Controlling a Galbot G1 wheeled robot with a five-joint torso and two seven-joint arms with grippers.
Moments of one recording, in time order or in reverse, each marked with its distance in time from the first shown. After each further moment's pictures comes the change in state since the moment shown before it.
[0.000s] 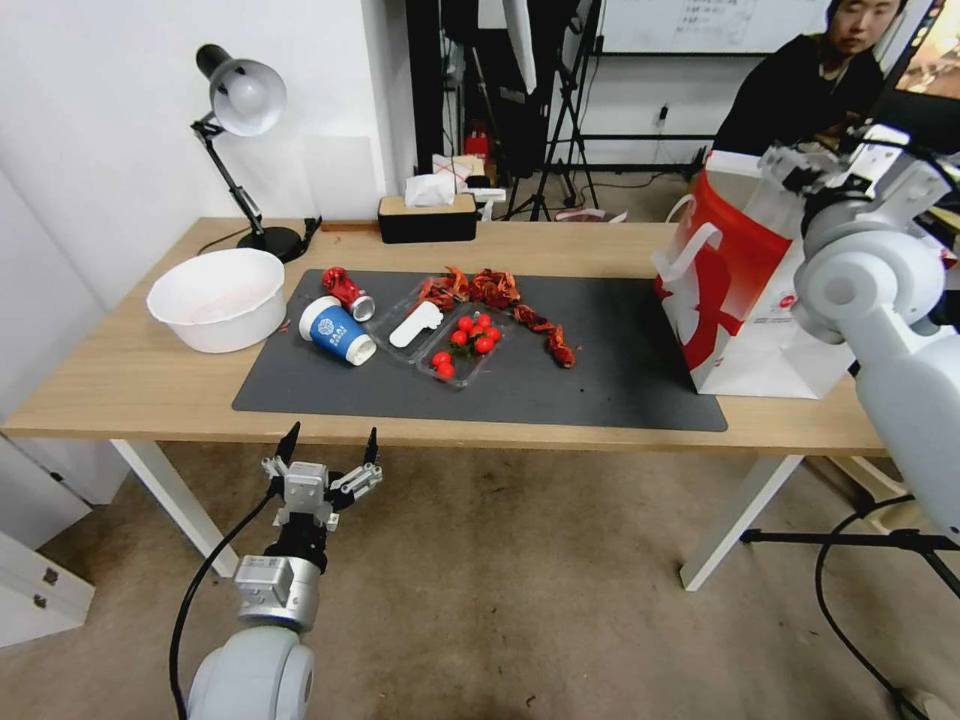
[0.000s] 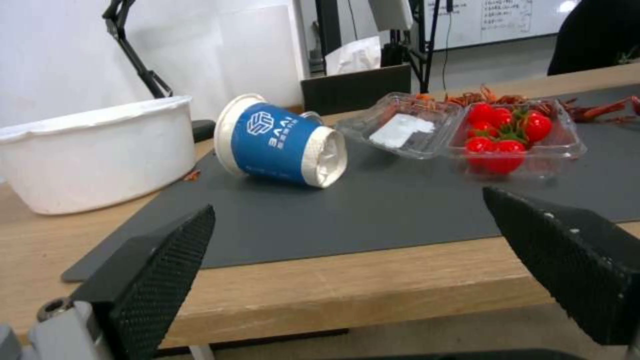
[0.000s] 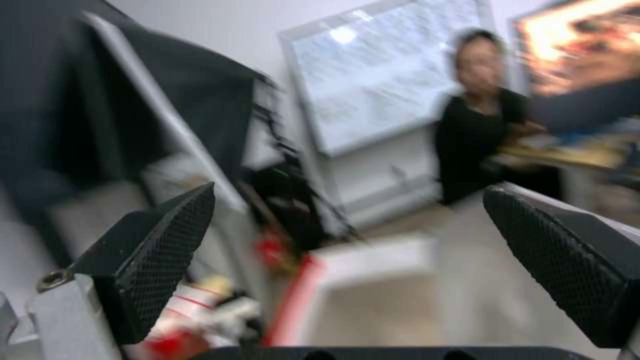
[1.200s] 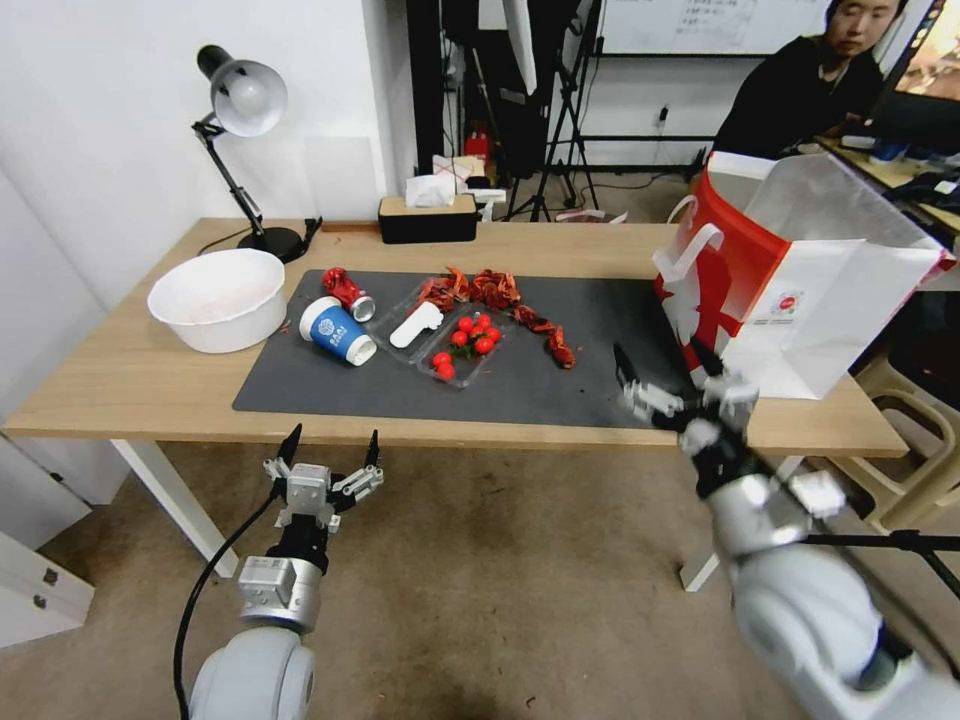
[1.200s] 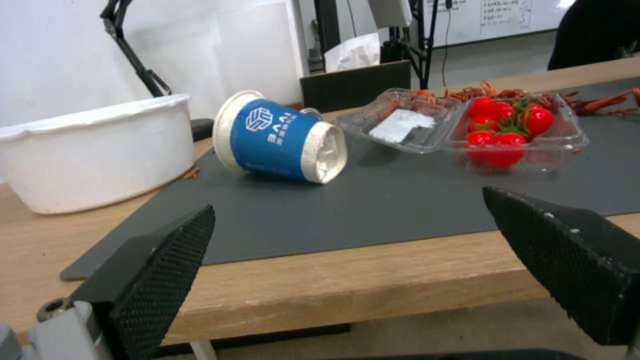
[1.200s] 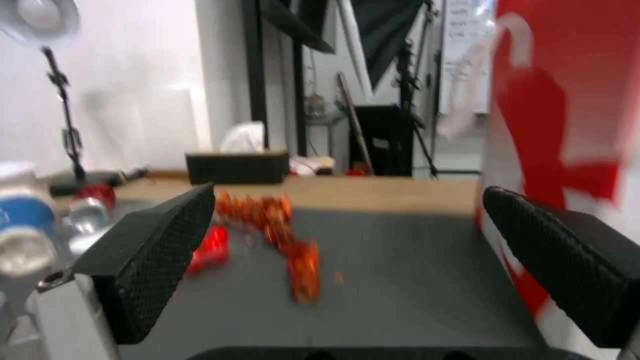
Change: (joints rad) left arm -0.003 0.003 -0.001 0.012 0.009 -0.004 -0.002; right arm -1.091 0.186 0.133 0.447 -0.701 0.457 -0.491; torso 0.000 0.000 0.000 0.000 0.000
